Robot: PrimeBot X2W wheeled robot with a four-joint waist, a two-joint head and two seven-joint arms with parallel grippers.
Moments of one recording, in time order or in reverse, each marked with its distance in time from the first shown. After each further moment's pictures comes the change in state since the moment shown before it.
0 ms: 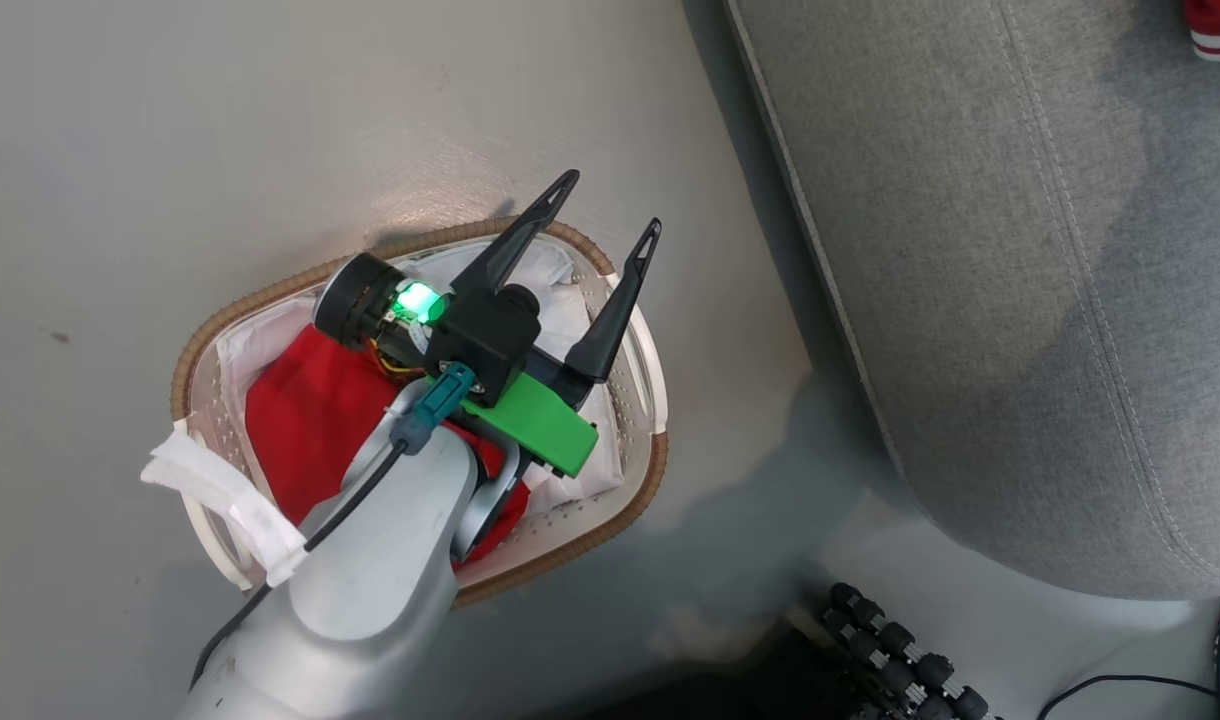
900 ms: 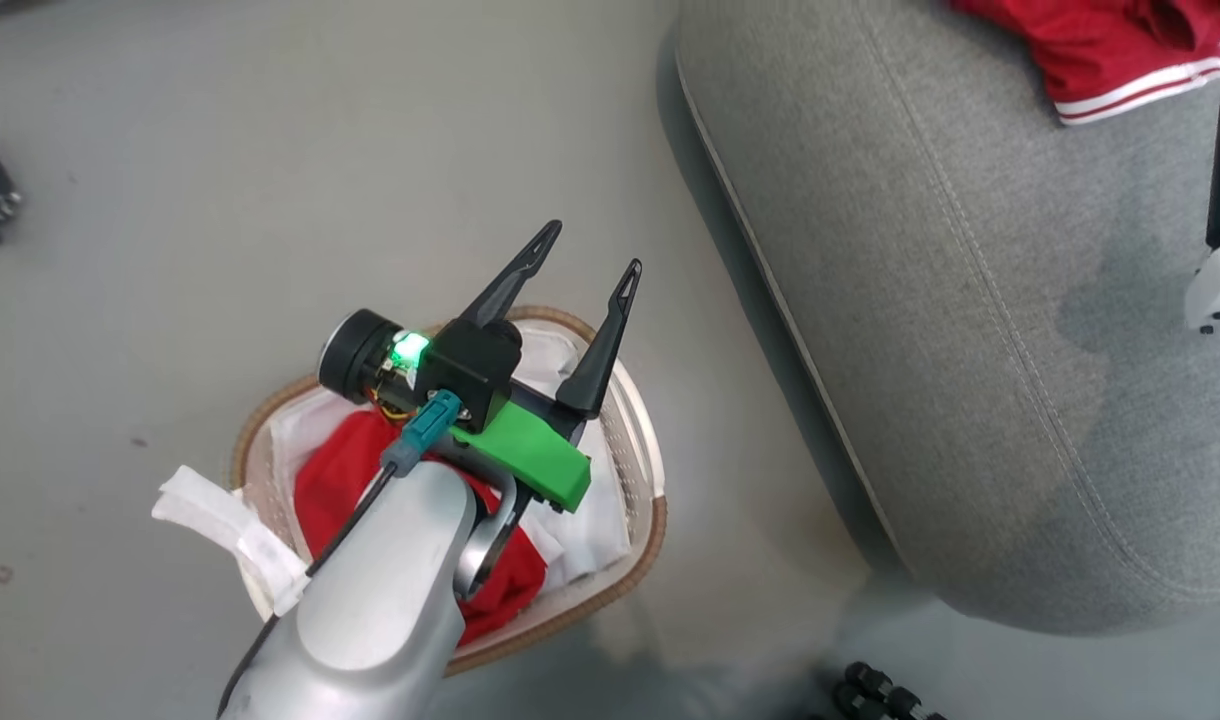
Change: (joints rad) left arm 0.073 -0.032 0.053 0.038 -0.028 -0.011 0.000; right arm 0.378 -0.009 0.049 -0.100 0.185 0.000 0.000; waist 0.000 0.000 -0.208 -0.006
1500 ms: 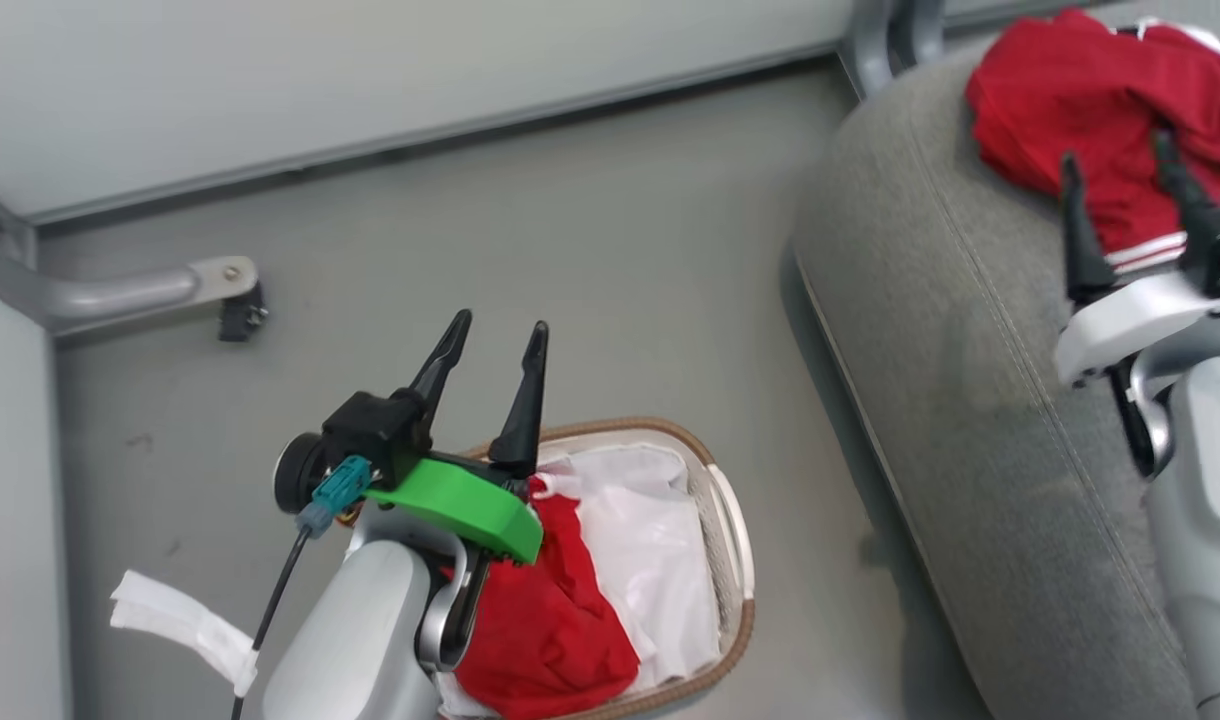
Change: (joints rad) left arm 0.175 -0.034 0.155 0.004 -0.134 0.032 0.000; right arm 0.088 0.078 0.157 -0.094 0.045 0.000 0.000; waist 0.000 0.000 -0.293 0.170
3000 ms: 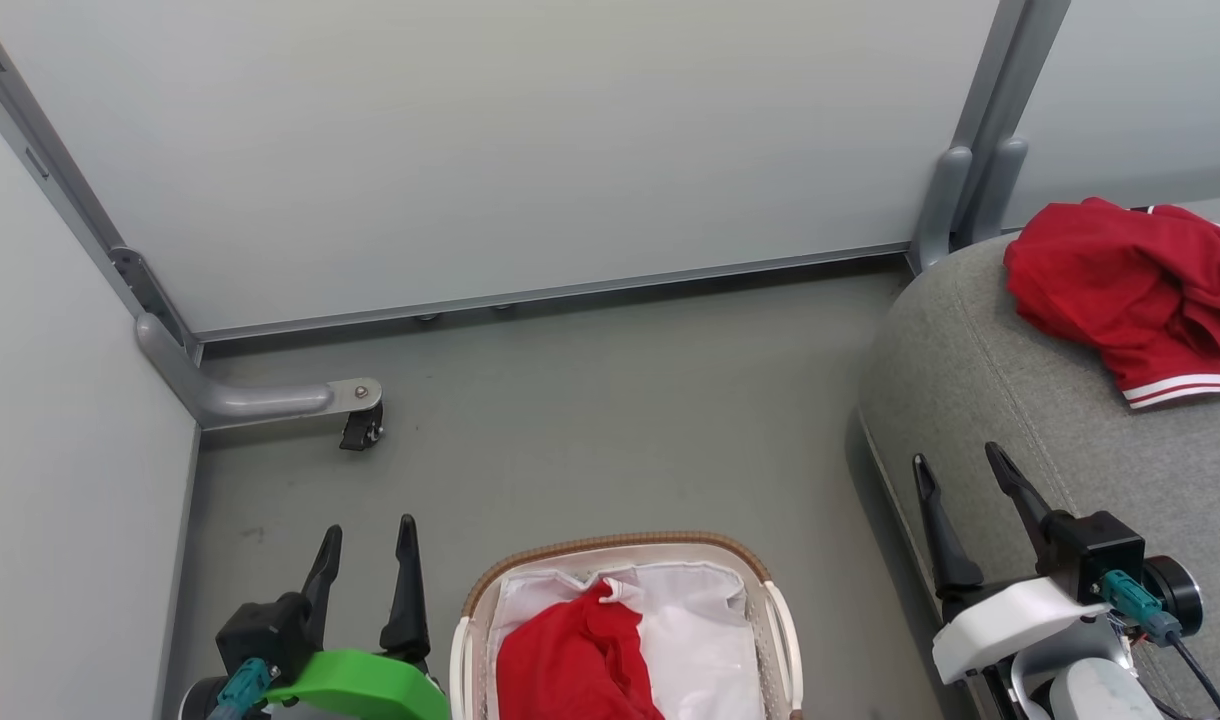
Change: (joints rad) left arm 0.367 -0.001 0.241 -0.066 0.039 0.056 0.000; right arm 0.539 0.182 0.089 -0.292 0.112 0.000 0.000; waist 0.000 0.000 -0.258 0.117
